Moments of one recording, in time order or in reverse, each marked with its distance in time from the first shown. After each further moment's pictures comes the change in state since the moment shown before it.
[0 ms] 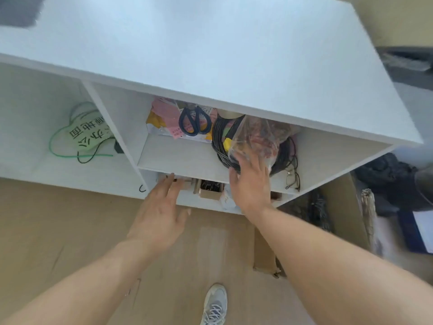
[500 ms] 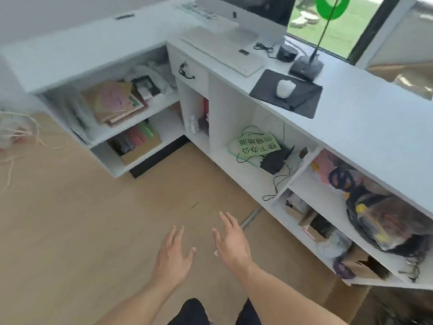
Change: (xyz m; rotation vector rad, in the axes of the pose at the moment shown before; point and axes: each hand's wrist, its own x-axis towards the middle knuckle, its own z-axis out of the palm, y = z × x) left_hand -0.411 -0.115 -0.108 -0.385 0.349 -0.871; right_hand -0.308 -0.335 -0.013 0.240 -0.764 -0.378
